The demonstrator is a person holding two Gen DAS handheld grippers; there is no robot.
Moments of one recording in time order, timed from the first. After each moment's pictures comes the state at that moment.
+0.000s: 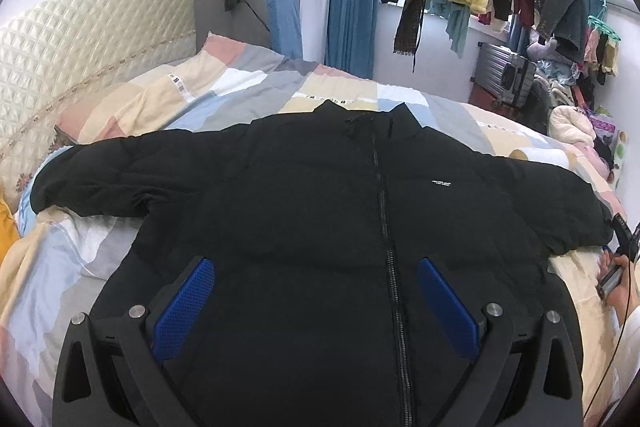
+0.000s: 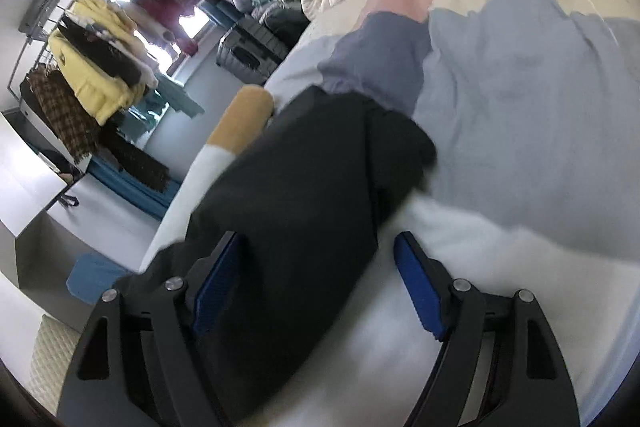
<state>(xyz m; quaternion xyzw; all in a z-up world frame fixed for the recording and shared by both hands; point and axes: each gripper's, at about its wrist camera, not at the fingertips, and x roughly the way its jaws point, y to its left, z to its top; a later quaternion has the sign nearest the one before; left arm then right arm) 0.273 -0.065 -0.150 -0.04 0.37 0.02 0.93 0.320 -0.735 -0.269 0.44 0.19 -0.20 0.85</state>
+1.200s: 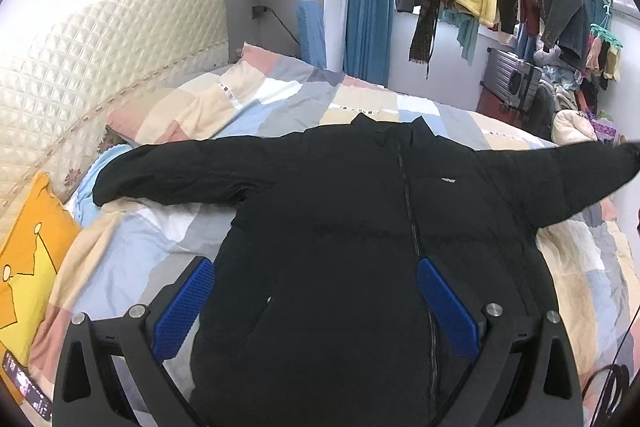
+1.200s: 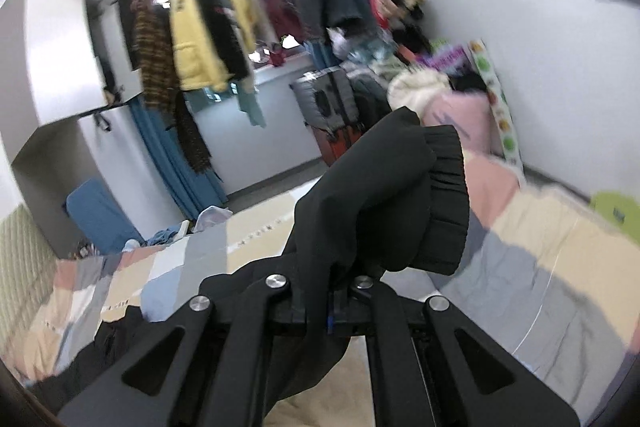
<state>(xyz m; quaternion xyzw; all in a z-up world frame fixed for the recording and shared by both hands) 0.151 0.005 -0.053 -0.04 0.38 0.04 0.92 0.291 -0.604 0.007 0.18 0.18 -0.19 0.95</state>
